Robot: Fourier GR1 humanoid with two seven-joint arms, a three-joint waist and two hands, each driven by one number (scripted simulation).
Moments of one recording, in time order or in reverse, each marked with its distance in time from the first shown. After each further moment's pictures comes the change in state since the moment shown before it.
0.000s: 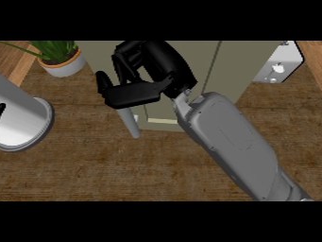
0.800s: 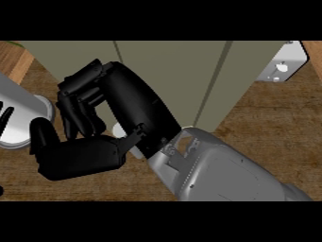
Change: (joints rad) left arm 0.036 0.018 -0.082 -0.052 0.012 0.061 -0.041; right arm -0.010 0.009 0.183 -0.323 0.042 -0.270 0.230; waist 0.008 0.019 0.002
